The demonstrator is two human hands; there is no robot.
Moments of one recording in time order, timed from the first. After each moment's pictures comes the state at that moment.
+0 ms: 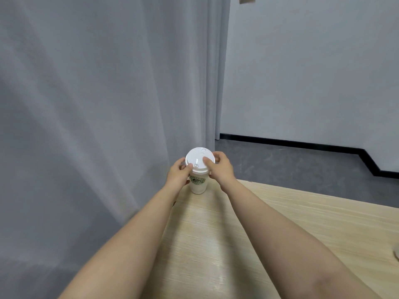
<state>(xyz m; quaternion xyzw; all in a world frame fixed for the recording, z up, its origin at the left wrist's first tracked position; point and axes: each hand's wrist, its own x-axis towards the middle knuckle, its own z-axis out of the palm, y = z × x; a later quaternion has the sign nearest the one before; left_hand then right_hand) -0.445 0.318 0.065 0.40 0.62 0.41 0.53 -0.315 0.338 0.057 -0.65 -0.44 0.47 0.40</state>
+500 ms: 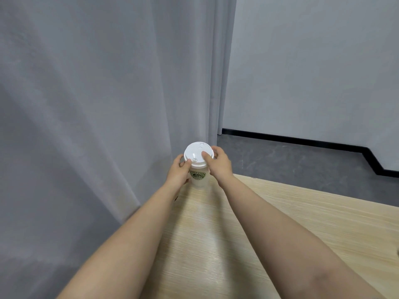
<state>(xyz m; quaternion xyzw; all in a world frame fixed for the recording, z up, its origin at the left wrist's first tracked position) -0.451 0.317 0.055 0.38 0.64 0.40 0.53 -0.332 0.343 0.054 -0.66 -0.46 0.45 0.39</state>
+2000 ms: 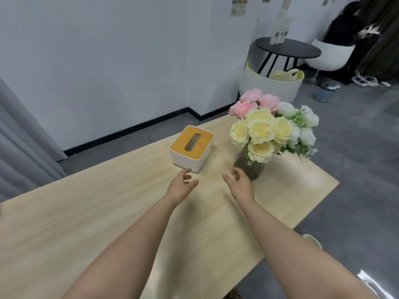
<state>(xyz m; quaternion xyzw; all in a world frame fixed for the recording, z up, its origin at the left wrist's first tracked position) -0.009 0.017 0.054 0.73 0.39 0.07 0.56 0.117 -0.116 0.048 -0.85 -0.14 0.20 0.47</state>
